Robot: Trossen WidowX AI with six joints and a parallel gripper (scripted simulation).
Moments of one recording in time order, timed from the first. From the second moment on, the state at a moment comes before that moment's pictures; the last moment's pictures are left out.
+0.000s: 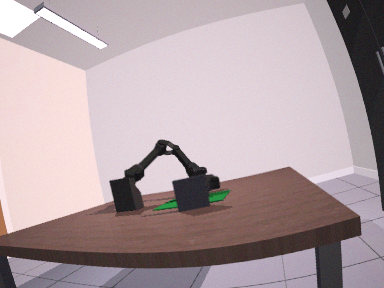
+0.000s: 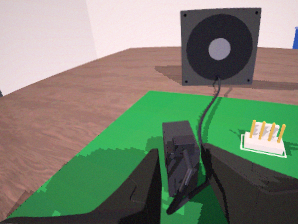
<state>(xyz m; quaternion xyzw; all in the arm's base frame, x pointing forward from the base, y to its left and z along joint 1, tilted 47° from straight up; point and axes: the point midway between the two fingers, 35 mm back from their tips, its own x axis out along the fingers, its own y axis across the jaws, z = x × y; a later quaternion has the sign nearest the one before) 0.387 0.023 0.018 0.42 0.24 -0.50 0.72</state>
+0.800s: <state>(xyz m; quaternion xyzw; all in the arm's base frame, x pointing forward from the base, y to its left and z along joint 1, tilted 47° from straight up) 0.386 0.023 0.020 0.41 0.24 -0.50 0.72</state>
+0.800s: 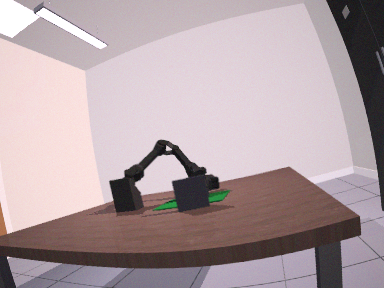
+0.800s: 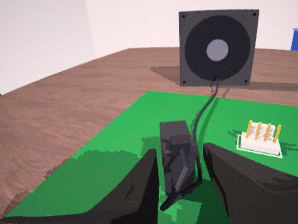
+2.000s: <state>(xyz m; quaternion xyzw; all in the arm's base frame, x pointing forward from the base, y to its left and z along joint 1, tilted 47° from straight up) 0.346 0.040 0.113 0.42 0.24 -0.50 0.72</state>
